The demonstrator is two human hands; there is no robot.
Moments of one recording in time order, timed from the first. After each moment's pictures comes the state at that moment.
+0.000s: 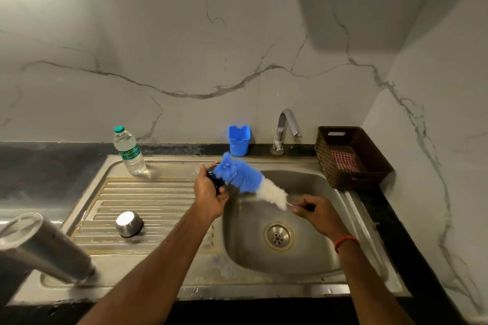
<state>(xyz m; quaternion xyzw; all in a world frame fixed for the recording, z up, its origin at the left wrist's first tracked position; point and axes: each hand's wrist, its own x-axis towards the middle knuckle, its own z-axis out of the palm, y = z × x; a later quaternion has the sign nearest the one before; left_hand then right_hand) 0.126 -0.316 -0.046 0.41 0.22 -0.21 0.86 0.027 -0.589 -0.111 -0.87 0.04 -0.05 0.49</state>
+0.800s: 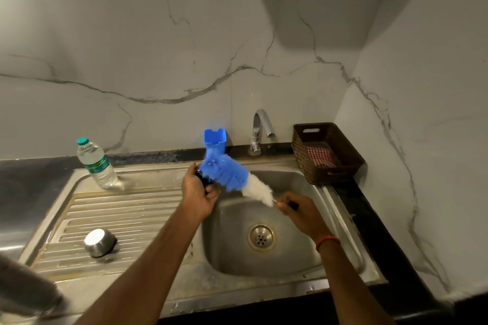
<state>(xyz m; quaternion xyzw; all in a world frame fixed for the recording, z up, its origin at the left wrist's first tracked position) 0.132 -0.348 -0.037 0.41 0.16 -0.23 0.87 0.015 -0.589 -0.100 -0.86 0.04 -0.11 0.50</state>
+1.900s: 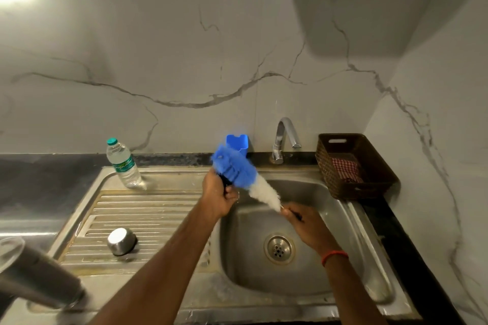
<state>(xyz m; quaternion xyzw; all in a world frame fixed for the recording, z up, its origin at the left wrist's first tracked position) 0.160 -0.345 -0.032 0.46 0.17 -0.25 0.84 0.046 -0.563 -0.108 -0.89 0.03 -0.08 0.45</state>
